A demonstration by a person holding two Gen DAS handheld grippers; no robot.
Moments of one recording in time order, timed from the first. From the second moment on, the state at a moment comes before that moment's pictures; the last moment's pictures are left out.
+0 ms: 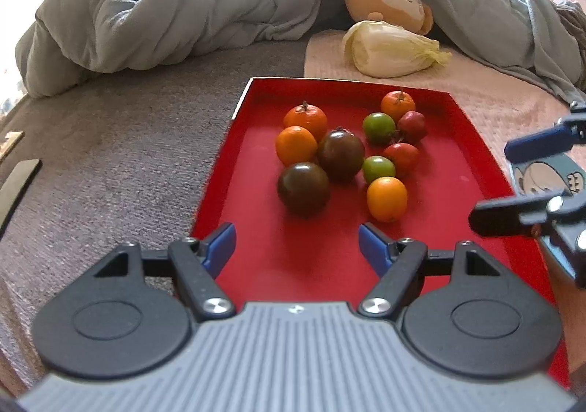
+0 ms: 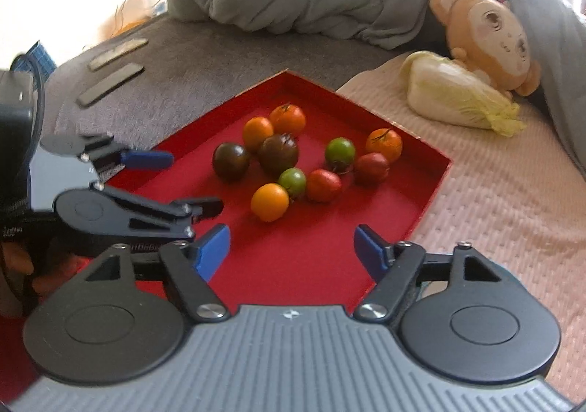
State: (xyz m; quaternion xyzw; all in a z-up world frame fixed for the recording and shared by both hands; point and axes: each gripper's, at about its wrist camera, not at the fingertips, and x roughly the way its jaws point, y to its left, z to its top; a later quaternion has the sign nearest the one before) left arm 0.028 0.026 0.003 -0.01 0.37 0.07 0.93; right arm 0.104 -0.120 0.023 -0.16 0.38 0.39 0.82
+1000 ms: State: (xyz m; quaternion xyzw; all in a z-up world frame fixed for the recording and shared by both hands) left arm 0.031 0.055 0.010 -0.08 0.36 0.07 0.93; right arm 0.129 -0.052 -0.020 -0.23 0.40 0.37 0.81
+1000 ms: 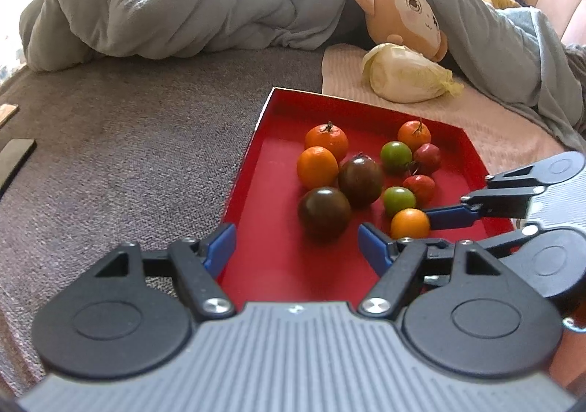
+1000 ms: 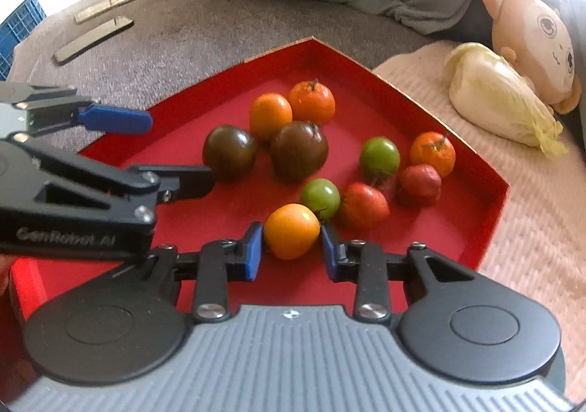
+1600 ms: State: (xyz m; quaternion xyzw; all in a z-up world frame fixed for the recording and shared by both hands) left arm 0.064 0.047 -0.008 -0.03 0.39 0.06 0.92; right arm 0.081 -0.102 0.014 -0.23 0.43 0.37 0.79
